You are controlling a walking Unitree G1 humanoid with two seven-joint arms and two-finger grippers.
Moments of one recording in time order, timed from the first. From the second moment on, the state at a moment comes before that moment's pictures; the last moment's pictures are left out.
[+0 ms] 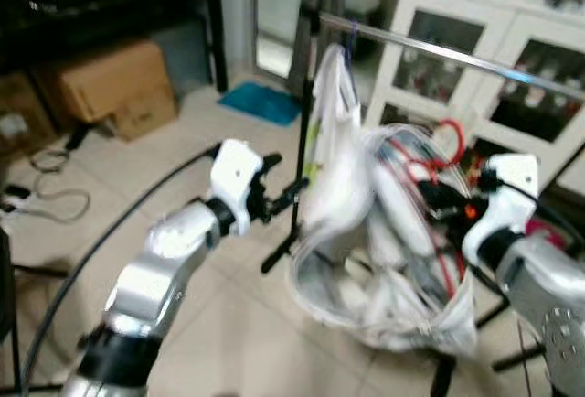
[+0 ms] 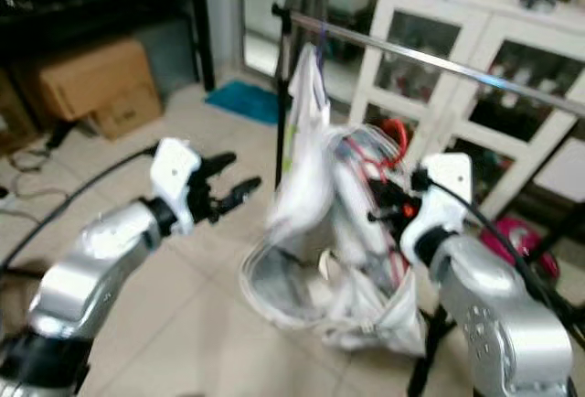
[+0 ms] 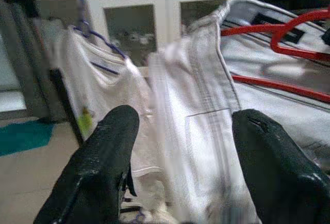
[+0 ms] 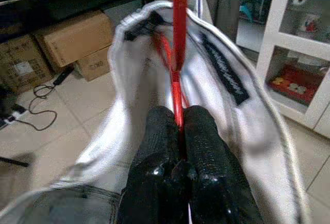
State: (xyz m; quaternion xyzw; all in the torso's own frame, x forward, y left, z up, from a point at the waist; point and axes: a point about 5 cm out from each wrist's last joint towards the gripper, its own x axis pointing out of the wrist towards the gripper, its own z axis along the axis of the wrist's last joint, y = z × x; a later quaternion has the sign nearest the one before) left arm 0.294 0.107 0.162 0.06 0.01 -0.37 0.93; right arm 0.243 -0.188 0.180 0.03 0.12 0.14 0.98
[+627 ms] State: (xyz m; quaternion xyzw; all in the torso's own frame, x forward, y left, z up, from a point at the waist) left arm 0.311 0.073 0.127 0.08 0.09 -0.45 0.89; right arm 0.235 -0.163 0.194 0.07 0.08 0.22 0.97
